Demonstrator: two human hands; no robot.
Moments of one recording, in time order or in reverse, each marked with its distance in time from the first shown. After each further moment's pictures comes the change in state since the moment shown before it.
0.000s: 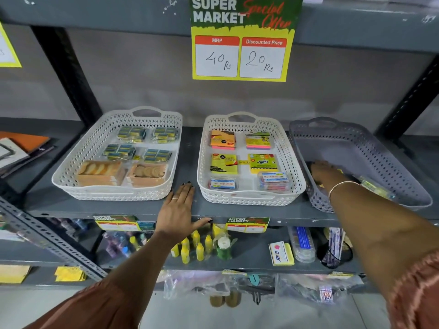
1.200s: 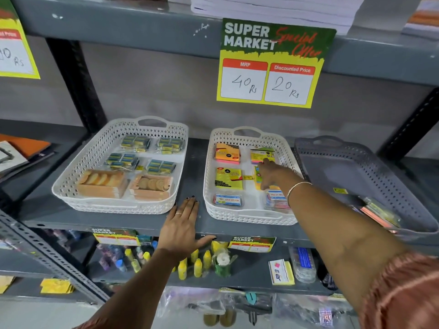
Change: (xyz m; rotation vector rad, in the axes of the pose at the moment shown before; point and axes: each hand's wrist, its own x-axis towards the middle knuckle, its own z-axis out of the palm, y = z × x) left_hand 0.001 -0.002 0.005 -0.042 -0.014 -0.009; right_hand -0.005 -0.135 -0.037 -0.157 -0.039 -0.372
